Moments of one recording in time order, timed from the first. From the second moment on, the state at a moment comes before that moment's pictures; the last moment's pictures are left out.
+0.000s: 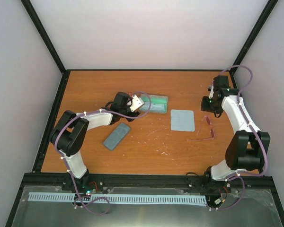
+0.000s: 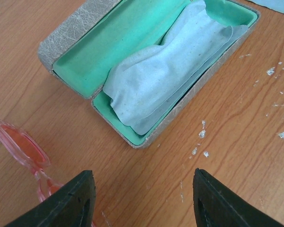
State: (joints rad) left arm -0.51 1.77 0.98 0.05 0.15 0.41; right arm -0.05 1.55 1.27 -0.93 -0.08 0.15
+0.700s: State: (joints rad) left arm -0.51 1.88 1.03 0.05 0.15 0.46; right arm -0.12 1.60 1.15 -0.84 -0.03 -0.29
